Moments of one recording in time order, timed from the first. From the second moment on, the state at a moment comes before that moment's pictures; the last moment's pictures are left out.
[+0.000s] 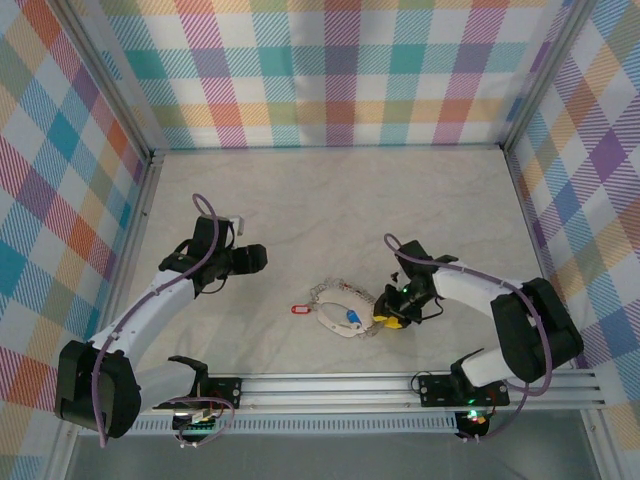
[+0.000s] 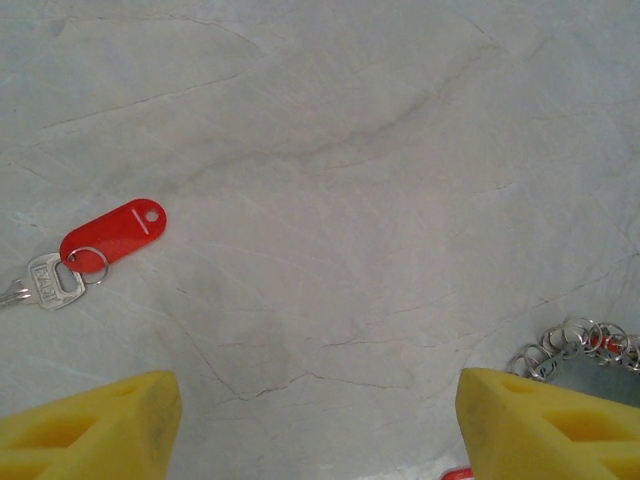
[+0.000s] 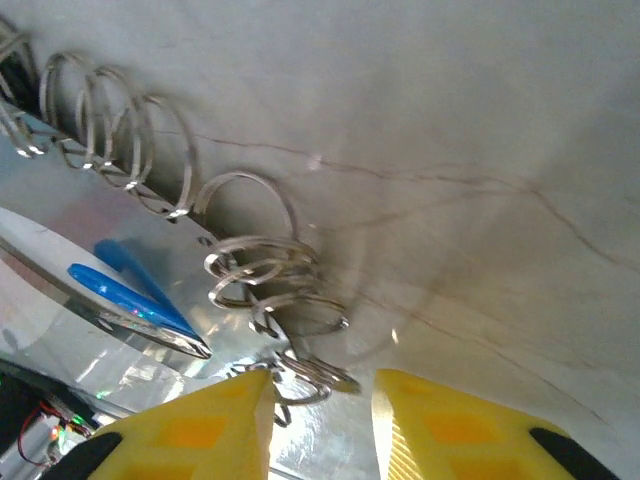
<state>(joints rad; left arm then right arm) -0.29 1.15 0.76 -0.48 0.12 -0.34 0.47 1.43 0.65 -0.64 -0.54 0.71</state>
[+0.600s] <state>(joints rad) -0.30 1.17 0.76 -0.50 0.11 -0.34 0.55 1.30 0.65 -0.60 -0.58 0.65</state>
